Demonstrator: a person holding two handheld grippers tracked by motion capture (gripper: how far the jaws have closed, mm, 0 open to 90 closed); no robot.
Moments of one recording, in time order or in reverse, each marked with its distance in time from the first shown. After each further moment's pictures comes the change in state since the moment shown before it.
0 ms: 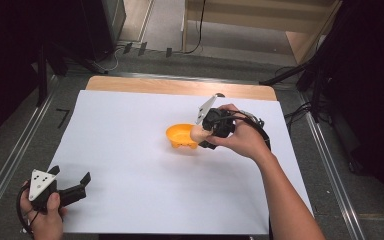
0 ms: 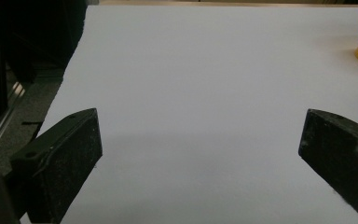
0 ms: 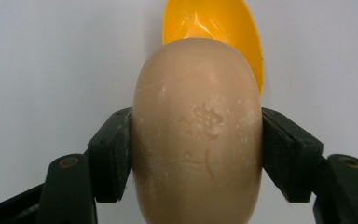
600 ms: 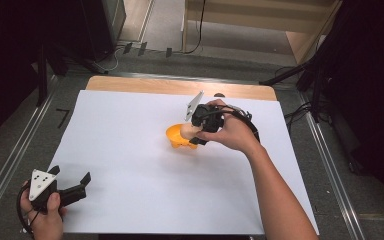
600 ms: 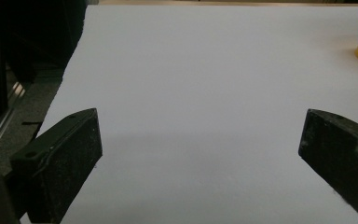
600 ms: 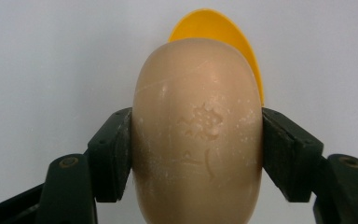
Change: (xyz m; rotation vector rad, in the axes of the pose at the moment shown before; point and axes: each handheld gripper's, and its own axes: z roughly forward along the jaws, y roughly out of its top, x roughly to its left) left arm 0.000 0.000 0.000 0.001 0.000 0.003; right arm -0.008 0.027 0.013 0.001 0.040 -0.067
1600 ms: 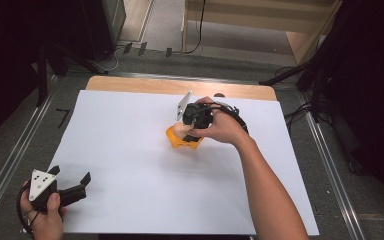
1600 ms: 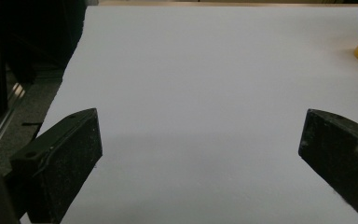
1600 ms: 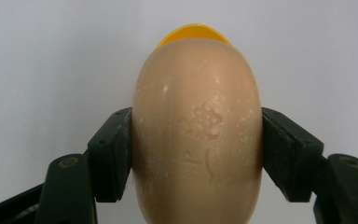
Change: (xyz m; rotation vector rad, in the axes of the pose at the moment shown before) left arm 0.000 0.000 0.000 -0.004 -0.001 0.001; right arm -0.018 0.015 0.031 0.005 0.027 -0.100
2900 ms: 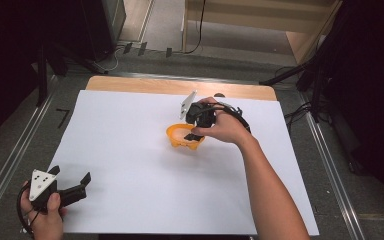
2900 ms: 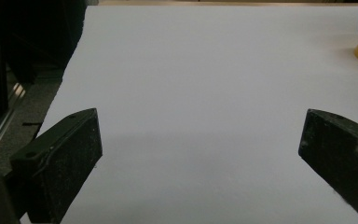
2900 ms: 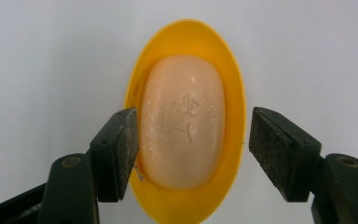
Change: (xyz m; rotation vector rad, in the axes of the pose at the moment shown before) left arm 0.000 0.000 0.000 0.003 0.001 0.002; right arm 0.000 -0.011 -0.003 -0.032 -0.030 0.043
